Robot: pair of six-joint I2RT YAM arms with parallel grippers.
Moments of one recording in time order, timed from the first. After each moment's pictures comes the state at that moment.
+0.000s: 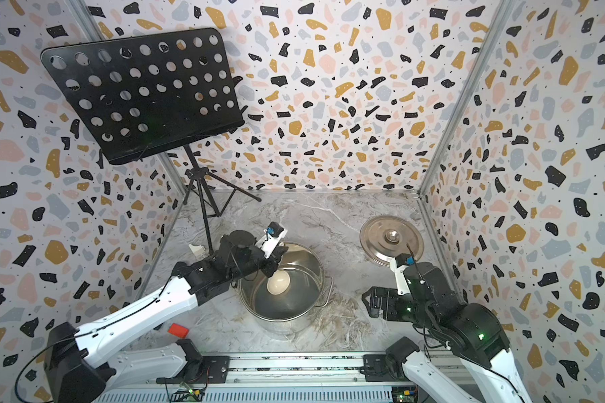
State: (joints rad) left arm -0.79 1.21 0.98 -0.22 0.04 0.07; right arm 0.56 0.64 1.20 -1.43 -0.11 0.57
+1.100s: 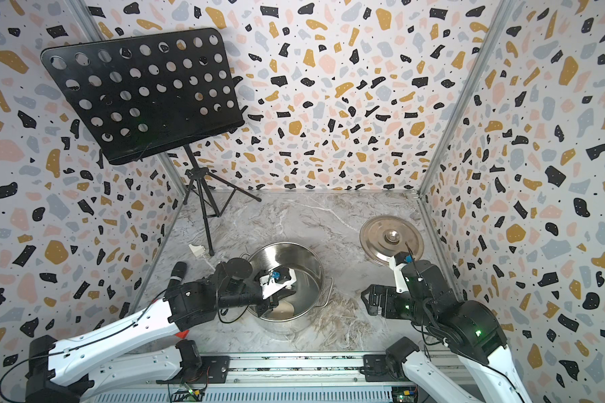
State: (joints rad) left arm -0.97 0.96 0.83 -0.39 0.21 0.21; right arm 0.56 0.67 1.20 -1.41 -0.10 0.58
